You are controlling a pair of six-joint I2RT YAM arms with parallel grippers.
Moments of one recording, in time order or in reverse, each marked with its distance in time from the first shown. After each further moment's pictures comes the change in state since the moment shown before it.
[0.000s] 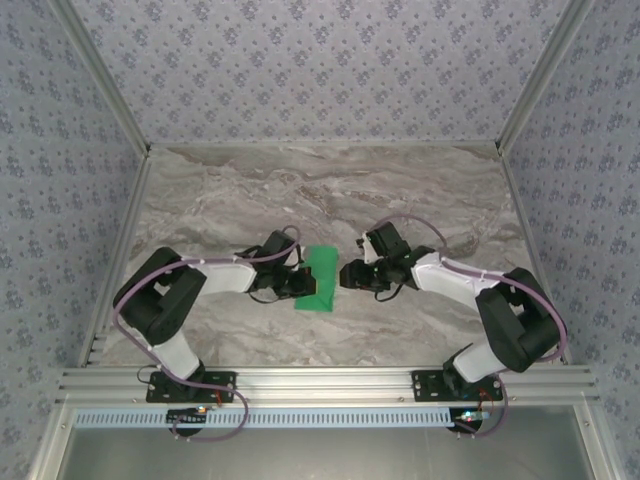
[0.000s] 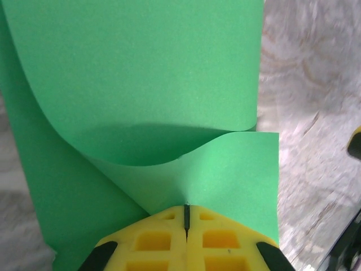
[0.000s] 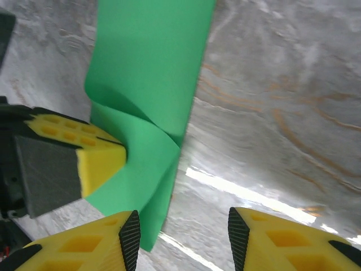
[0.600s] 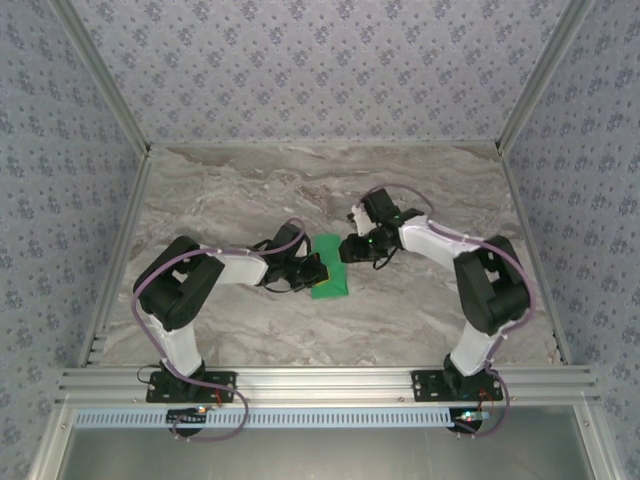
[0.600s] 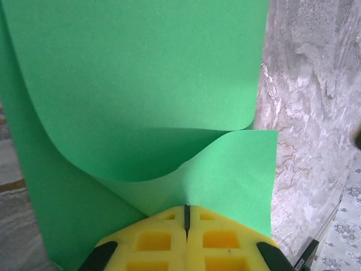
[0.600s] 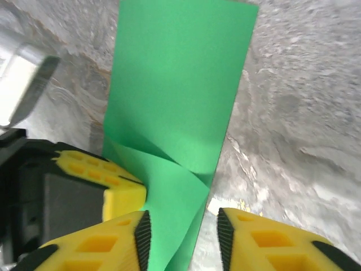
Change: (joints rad) left arm -0.010 0.143 0.097 0.168 -0.003 -0.283; right arm -0.109 0.210 0.325 -0.228 -0.002 -0.316
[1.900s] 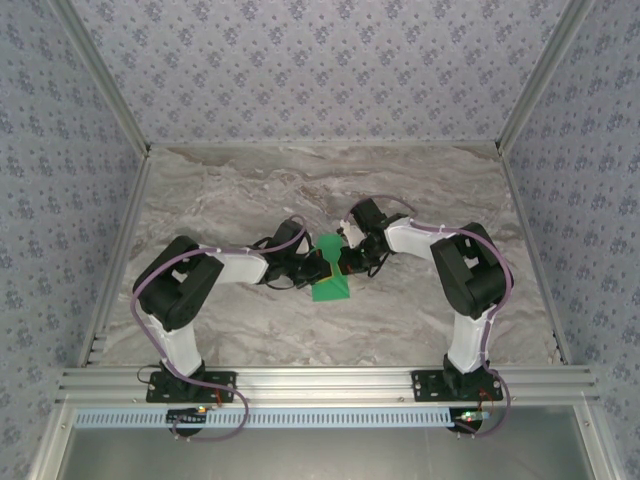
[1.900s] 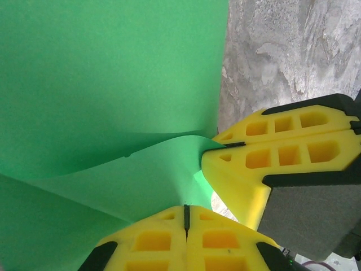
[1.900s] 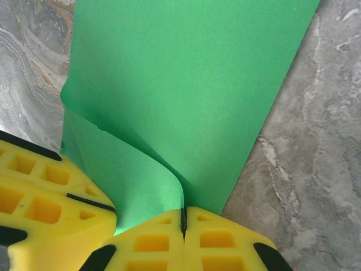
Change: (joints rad) left arm 0.002 -0.004 0.018 0.027 0.047 -0.005; right arm 0.035 0.184 0.039 -0.002 -0.043 -0.121
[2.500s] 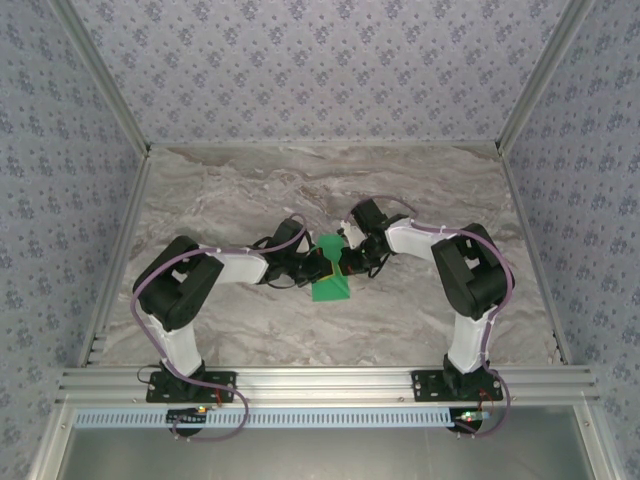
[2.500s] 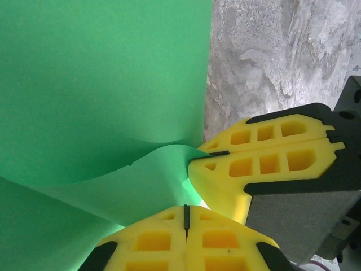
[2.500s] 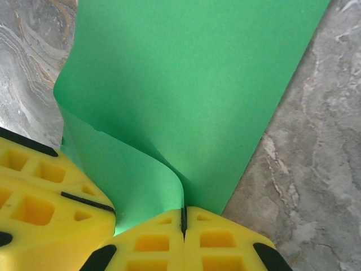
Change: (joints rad) left arm 0.000 0.000 0.000 0.032 0.006 -0.007; right arm 0.000 -0.009 -0.011 0.001 0.001 0.000
